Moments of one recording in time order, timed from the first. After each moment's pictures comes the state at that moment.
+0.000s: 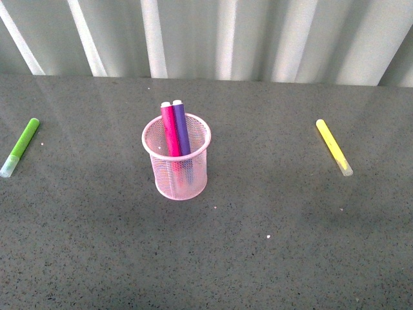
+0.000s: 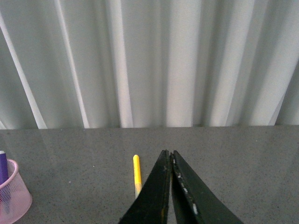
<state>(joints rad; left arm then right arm) 0.00 0.00 0.02 0.00 0.00 0.00 0.00 0.00 0.02 0.00 0.00 0.00</state>
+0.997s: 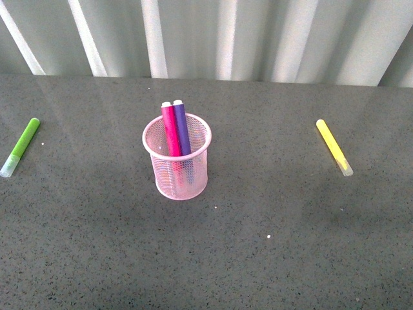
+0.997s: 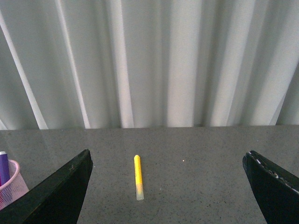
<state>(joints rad) 0.00 0.00 0.02 0.00 0.00 0.00 0.00 0.00 0.02 0.00 0.00 0.00</state>
